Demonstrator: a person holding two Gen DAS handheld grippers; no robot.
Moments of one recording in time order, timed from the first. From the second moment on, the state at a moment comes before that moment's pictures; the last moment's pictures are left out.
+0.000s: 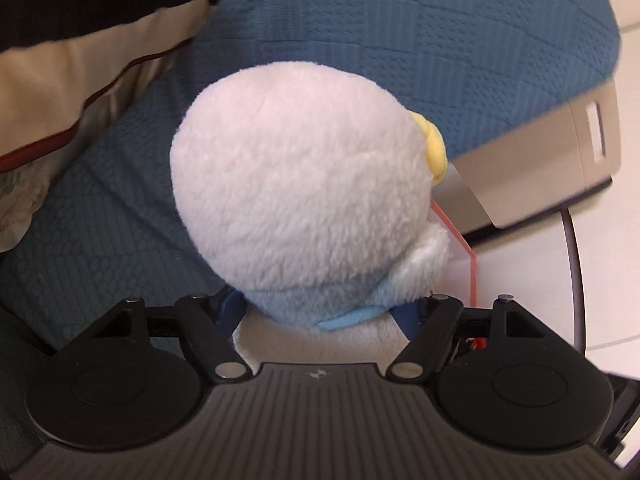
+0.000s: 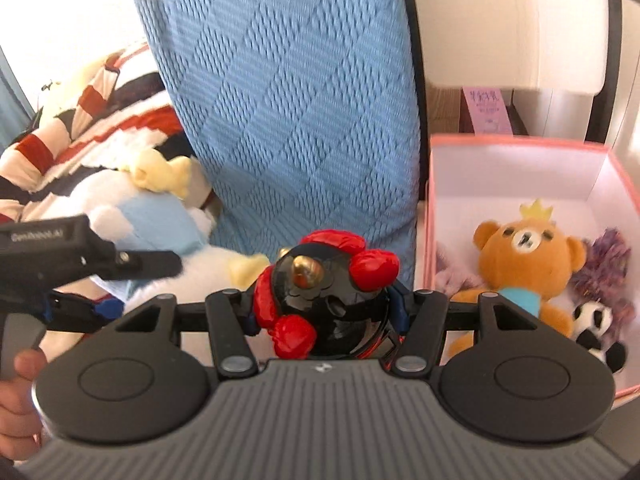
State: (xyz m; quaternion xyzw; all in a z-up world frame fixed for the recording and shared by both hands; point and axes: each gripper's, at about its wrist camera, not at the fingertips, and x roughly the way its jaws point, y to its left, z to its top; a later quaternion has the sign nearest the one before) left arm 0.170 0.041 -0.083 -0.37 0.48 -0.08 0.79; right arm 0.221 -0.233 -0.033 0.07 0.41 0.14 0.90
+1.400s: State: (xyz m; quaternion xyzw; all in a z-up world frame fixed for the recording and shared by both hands) left arm 0.376 -0.242 -0.076 -0.23 0.61 -0.18 0.74; right arm 0.268 -0.465 -0.082 0.12 0.46 0.00 0.88
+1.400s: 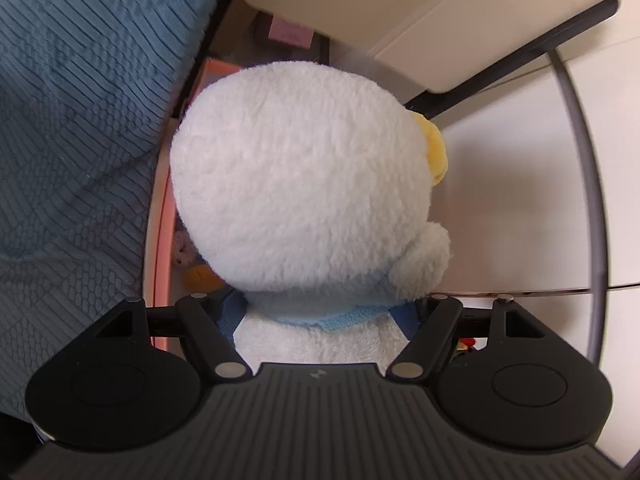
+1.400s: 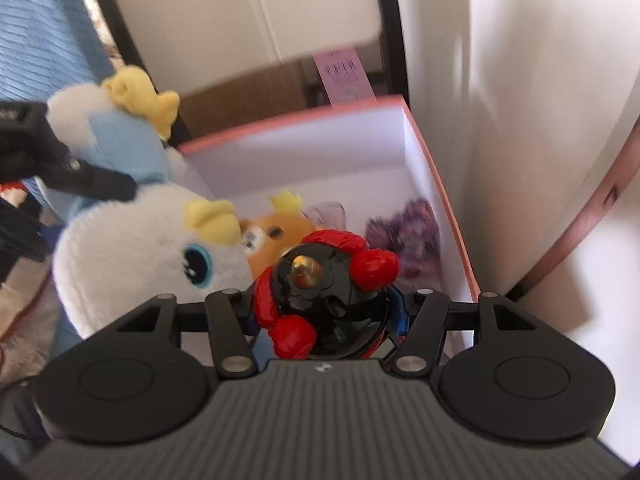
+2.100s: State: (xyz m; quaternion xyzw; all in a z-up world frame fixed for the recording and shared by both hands) left arm 0.371 -0.264 -0.046 -0.15 0.58 -0.20 0.78; right arm 0.276 -0.487 -0.087 0.12 0.47 -0.03 0.87
